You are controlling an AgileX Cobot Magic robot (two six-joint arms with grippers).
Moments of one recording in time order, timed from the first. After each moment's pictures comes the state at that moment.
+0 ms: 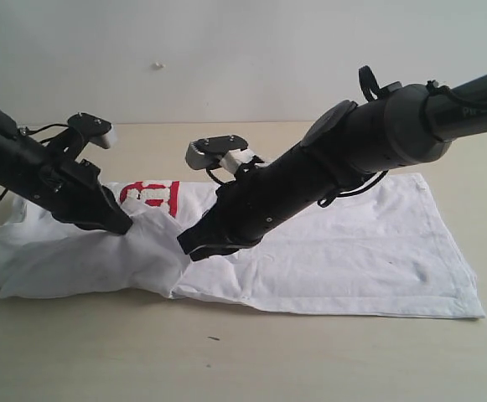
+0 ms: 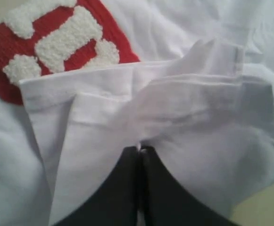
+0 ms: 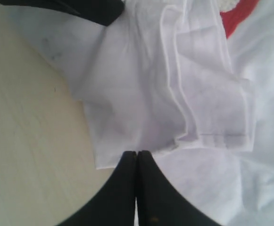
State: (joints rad) left arm -0.20 1.95 -1.15 -0.79 0.66 1.14; right arm 0.41 2.08 -1.26 1.12 0.64 -1.07
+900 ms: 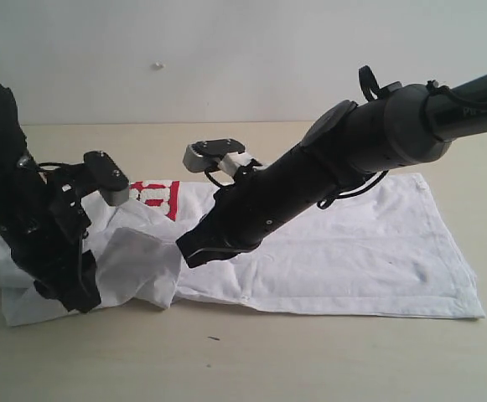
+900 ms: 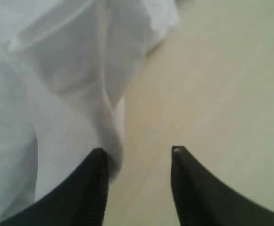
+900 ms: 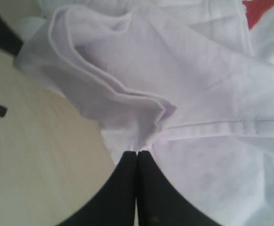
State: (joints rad) left arm -0.39 1.74 -1.04 -0.22 0.90 0.74; right arm 0.41 2.08 -1.26 1.12 0.69 -1.07
